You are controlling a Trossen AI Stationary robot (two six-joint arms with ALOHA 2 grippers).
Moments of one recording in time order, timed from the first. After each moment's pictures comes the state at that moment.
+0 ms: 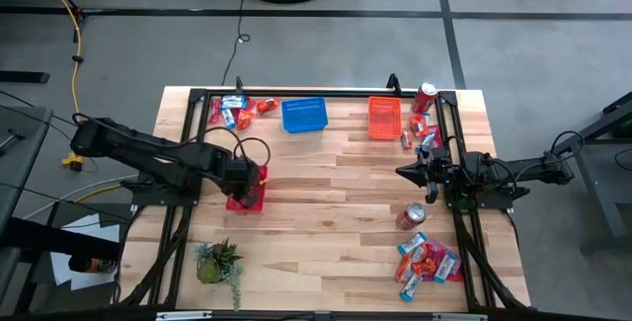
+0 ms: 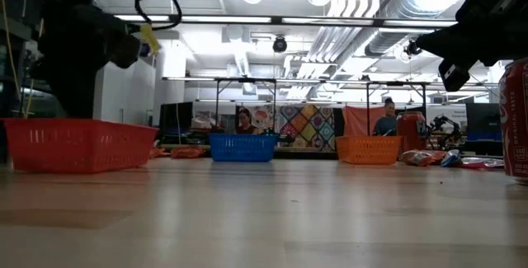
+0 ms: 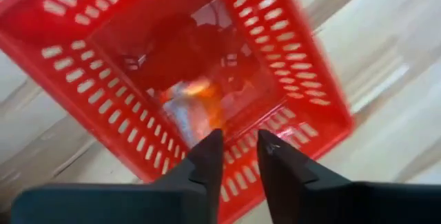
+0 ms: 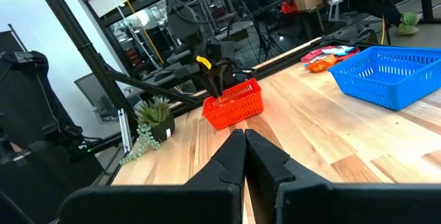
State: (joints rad) left arm -0.12 1.18 0.73 -0.87 0.04 -1.01; right arm 0.12 0.04 0.01 0.04 0.17 0.41
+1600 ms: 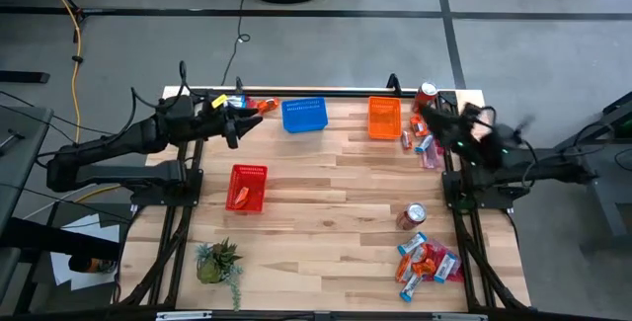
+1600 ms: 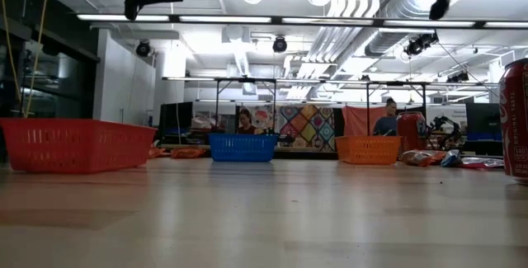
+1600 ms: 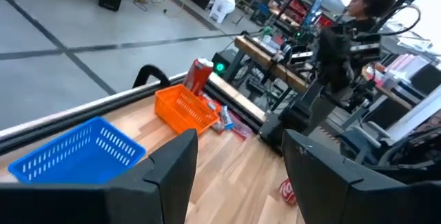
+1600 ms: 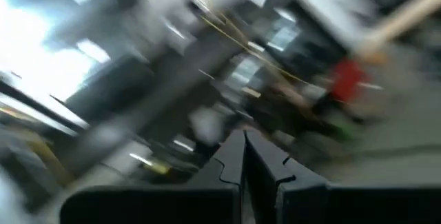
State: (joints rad) left arm 0.30 0.71 0.74 -0.18 -0.07 -0.52; right arm -0.03 0.50 0.46 0.40 0.60 0.55
